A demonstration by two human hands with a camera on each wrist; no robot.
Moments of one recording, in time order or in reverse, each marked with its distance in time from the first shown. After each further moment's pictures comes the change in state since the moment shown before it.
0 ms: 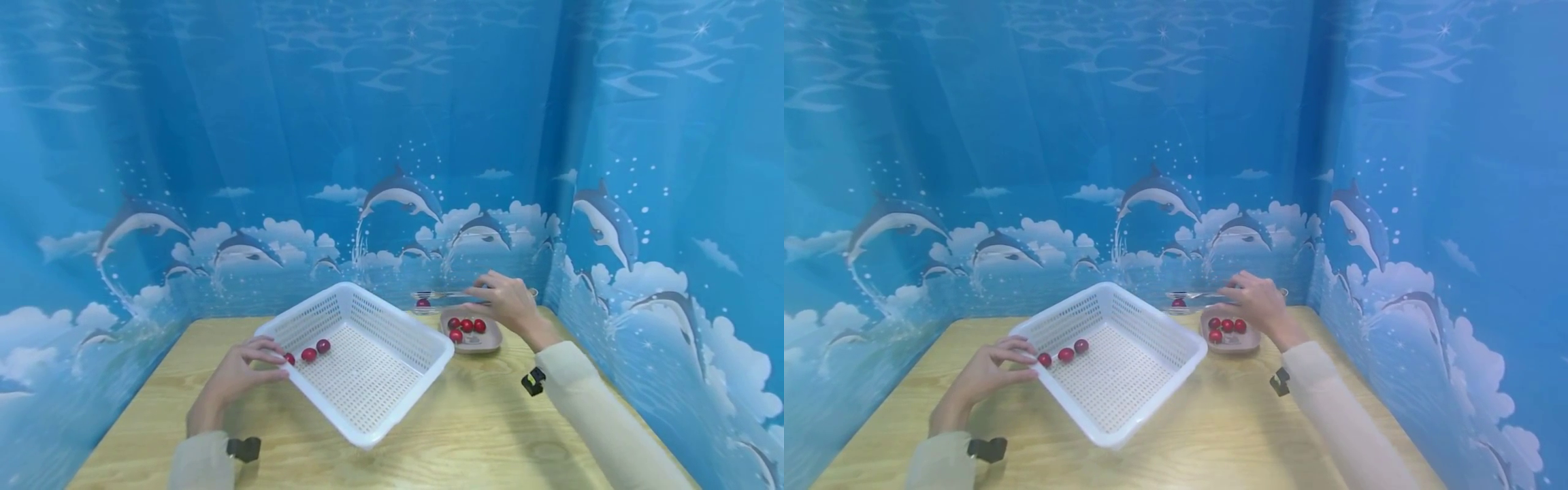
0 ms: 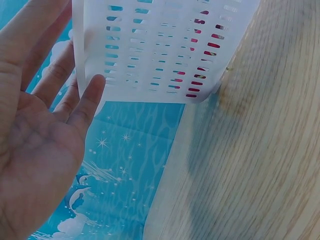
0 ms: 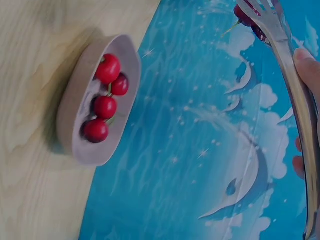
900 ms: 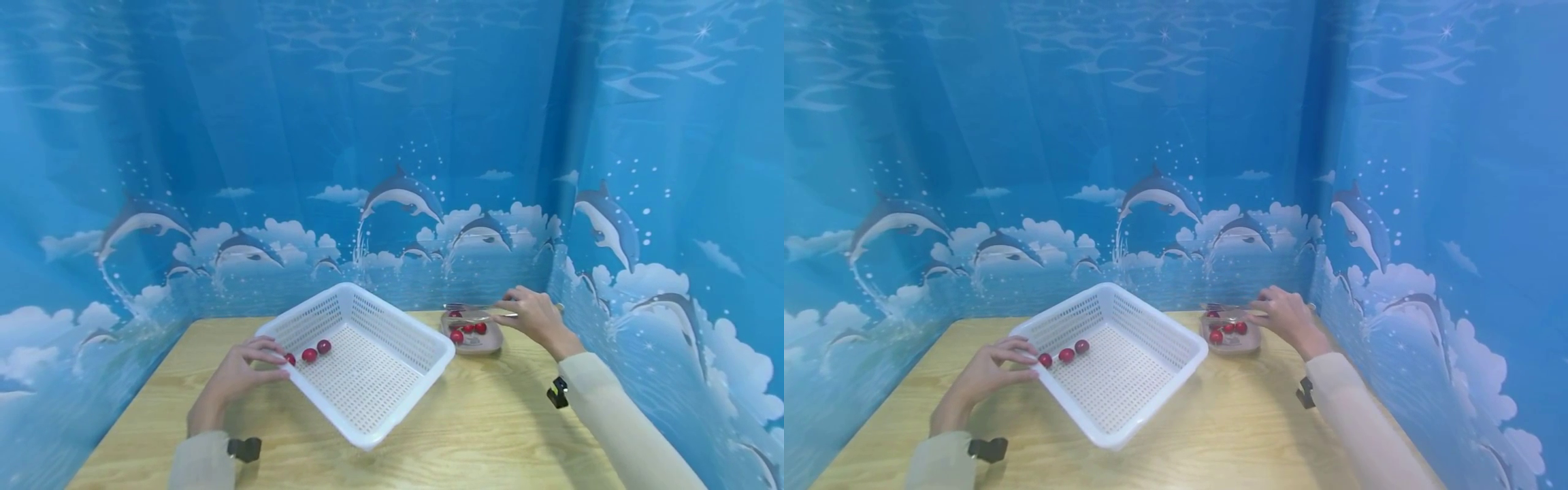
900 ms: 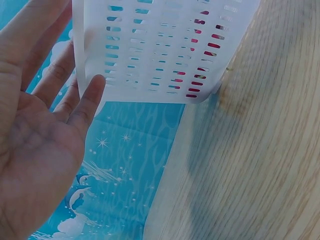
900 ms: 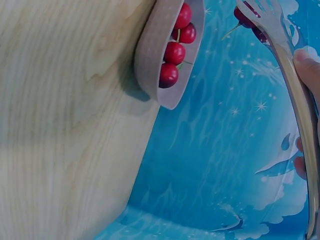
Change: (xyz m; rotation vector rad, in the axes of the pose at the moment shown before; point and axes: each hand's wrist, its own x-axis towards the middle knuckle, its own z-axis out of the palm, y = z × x) left_hand 0.000 0.000 -0.001 -0.005 0.001 0.009; right_hand -0.062 0.030 0.002 -0.085 -0.098 0.073
